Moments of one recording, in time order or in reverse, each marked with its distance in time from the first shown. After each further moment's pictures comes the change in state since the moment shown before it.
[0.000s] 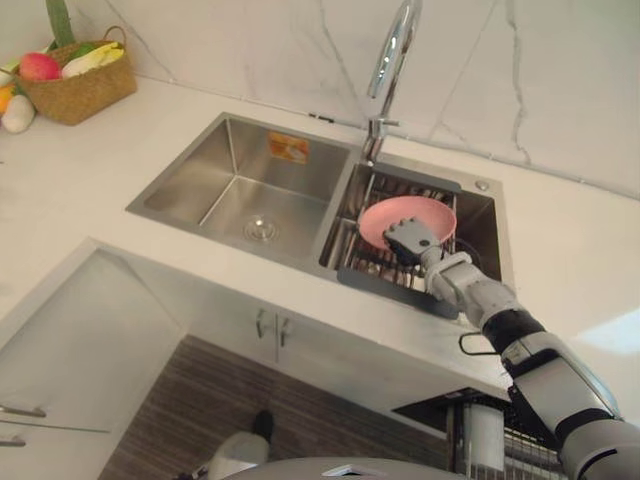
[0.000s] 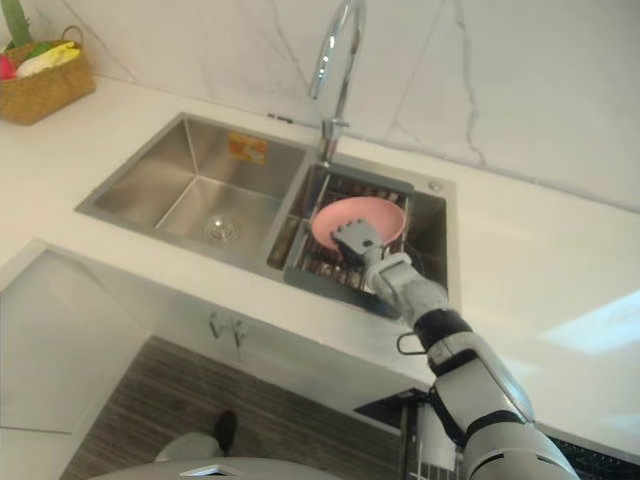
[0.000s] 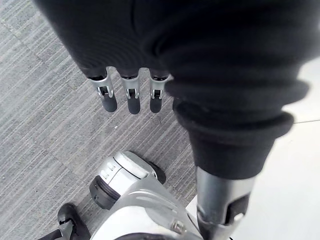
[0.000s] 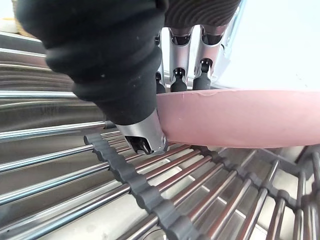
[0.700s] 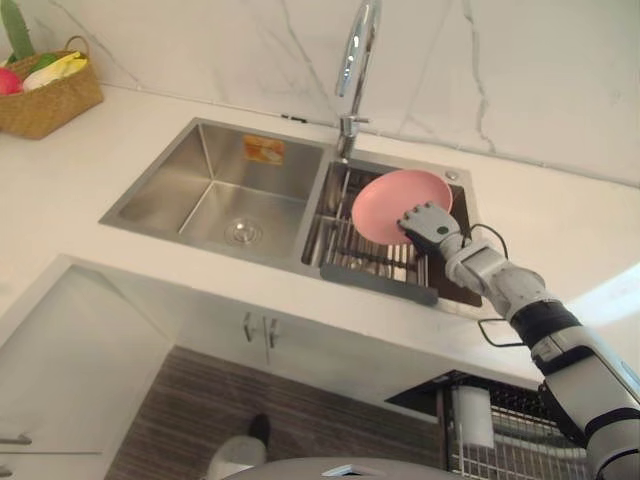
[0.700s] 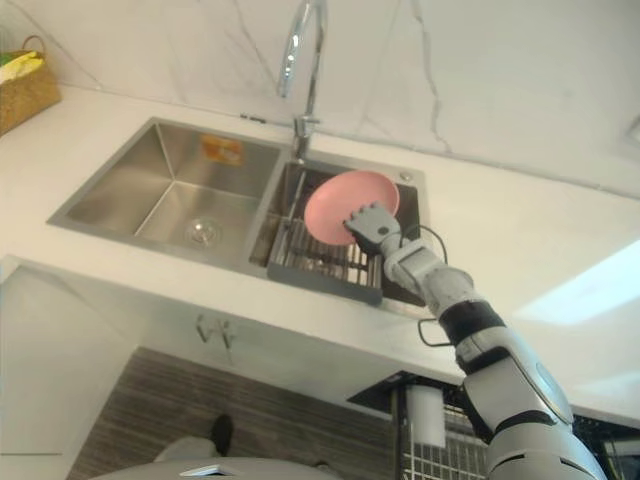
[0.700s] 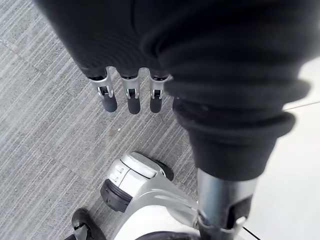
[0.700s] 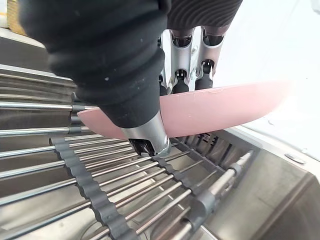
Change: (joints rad) left arm 0.029 0.000 -0.010 0.002 0.001 0.004 -0.002; right arm -0.013 -0.133 0.026 -0.087 -0.025 -0.025 0.001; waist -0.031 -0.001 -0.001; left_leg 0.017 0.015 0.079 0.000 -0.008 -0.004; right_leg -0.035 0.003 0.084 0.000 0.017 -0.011
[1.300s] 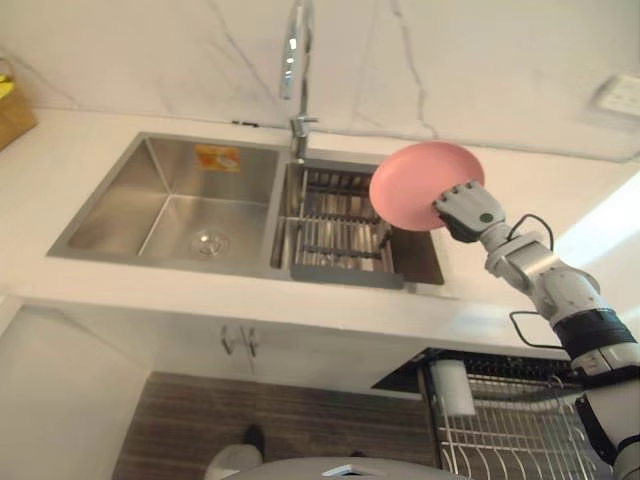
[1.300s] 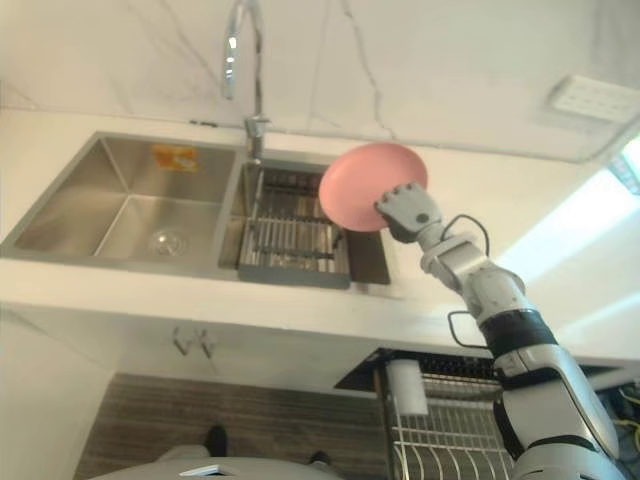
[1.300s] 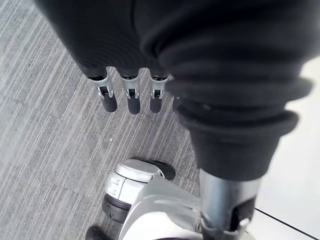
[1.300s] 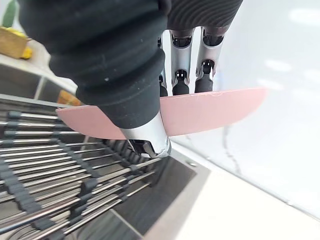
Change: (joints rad) left arm 0.020 0.029 -0.050 0.012 0.019 0.002 0.008; right arm 0.152 -0.140 -0.260 -0.208 0.015 -0.026 -0.045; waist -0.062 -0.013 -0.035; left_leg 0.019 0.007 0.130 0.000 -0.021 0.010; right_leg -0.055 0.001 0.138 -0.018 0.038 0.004
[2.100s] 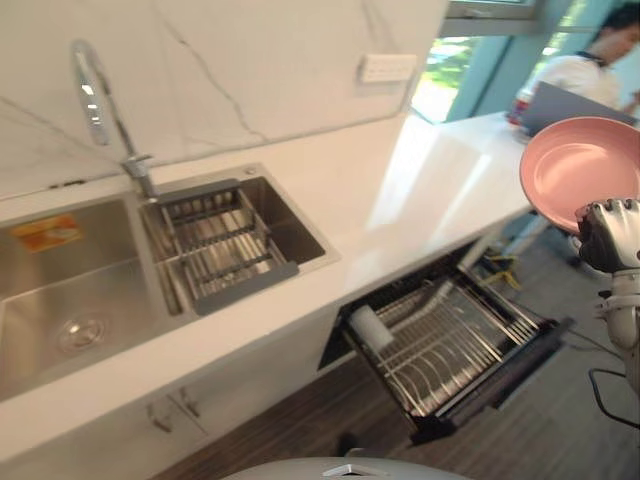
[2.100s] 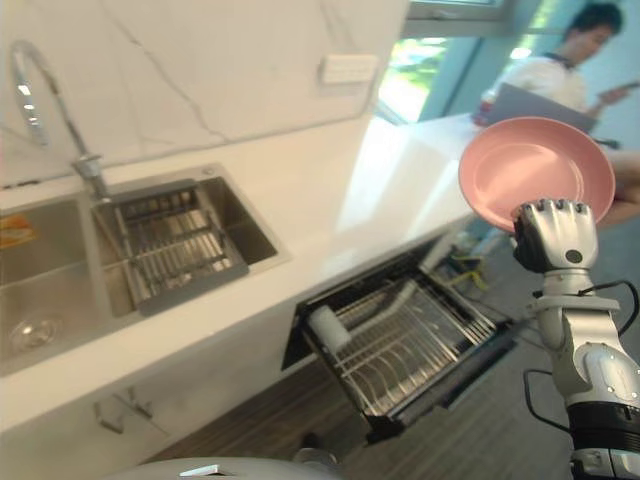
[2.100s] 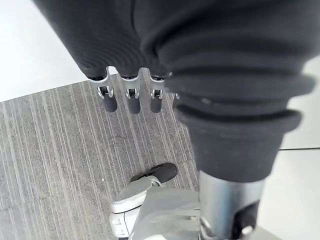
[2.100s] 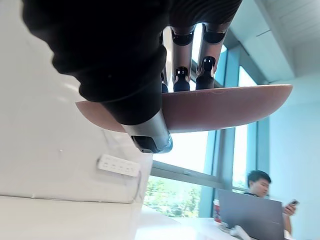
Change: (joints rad) left arm 0.044 0.050 -0.035 0.039 0.076 0.065 -0.015; right arm 0.495 -0.040 -0.503 -0.182 0.275 0.119 -0.152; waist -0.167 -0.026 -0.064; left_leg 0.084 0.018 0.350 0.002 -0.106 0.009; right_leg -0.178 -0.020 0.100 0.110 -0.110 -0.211
